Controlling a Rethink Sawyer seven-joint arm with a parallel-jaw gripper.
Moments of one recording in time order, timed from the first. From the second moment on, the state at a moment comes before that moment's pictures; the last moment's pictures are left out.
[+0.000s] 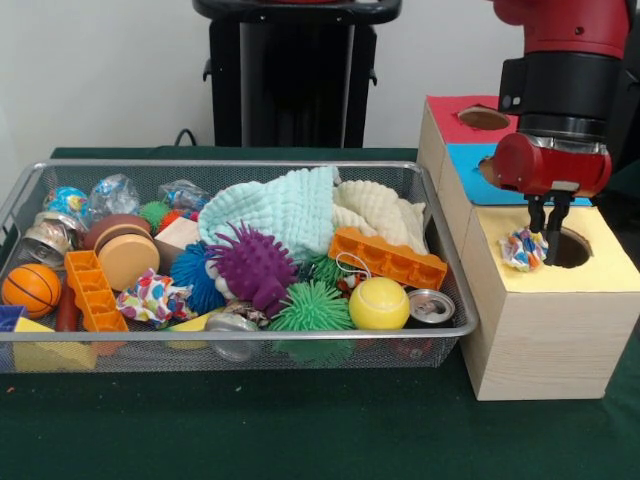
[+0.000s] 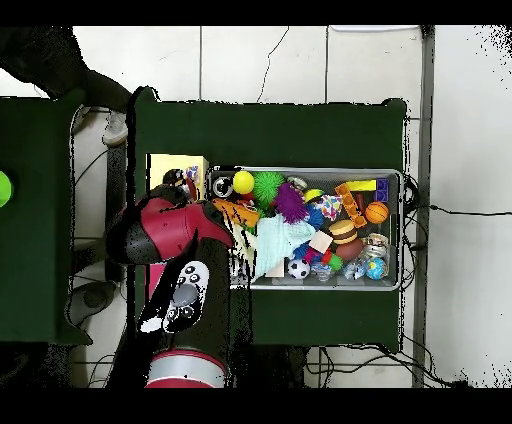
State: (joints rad) arm 0.21 -0.51 -0.17 1.49 -0.15 0.14 1.66
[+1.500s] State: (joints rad) arm 0.17 -0.53 -0.10 1.51 -0.19 0.17 1.66
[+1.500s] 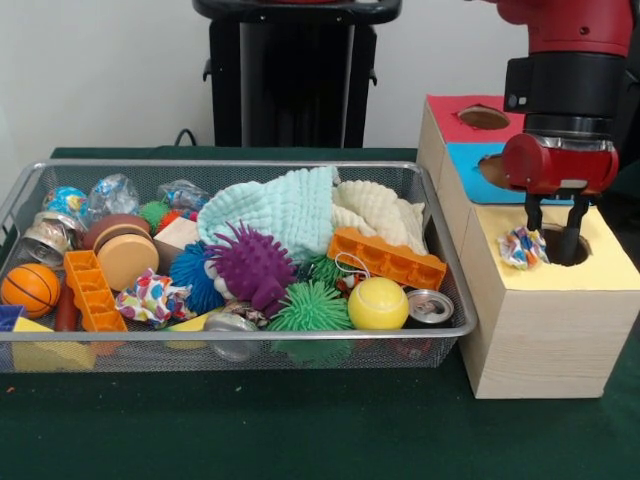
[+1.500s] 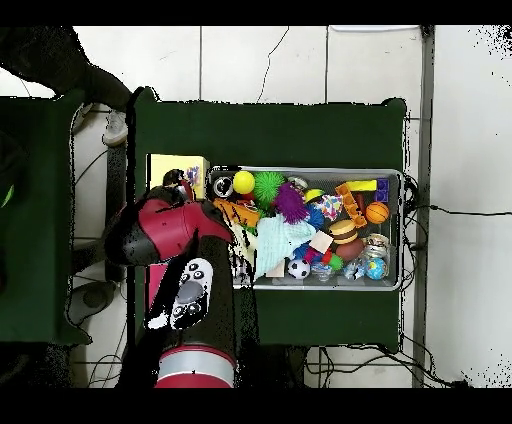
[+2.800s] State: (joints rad) arm 0.10 -0.58 -0.01 1.52 -0.25 0.27 1.66
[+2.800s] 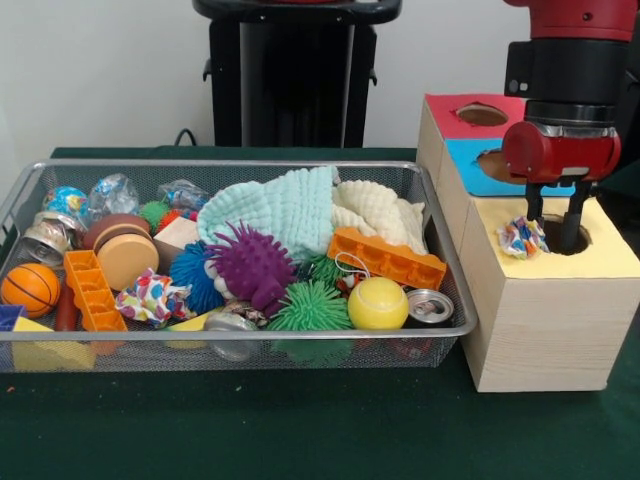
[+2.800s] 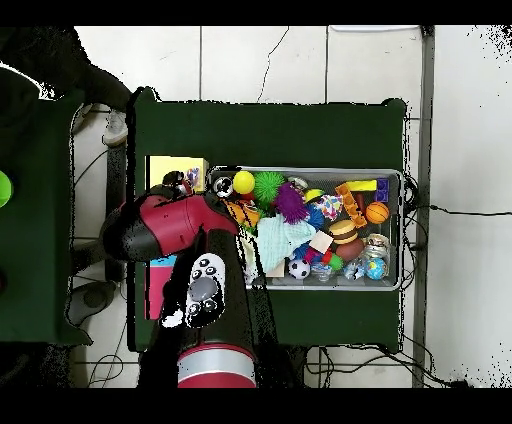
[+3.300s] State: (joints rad) arm 0.08 -0.62 0.02 1.52 -0.27 0.35 1.66
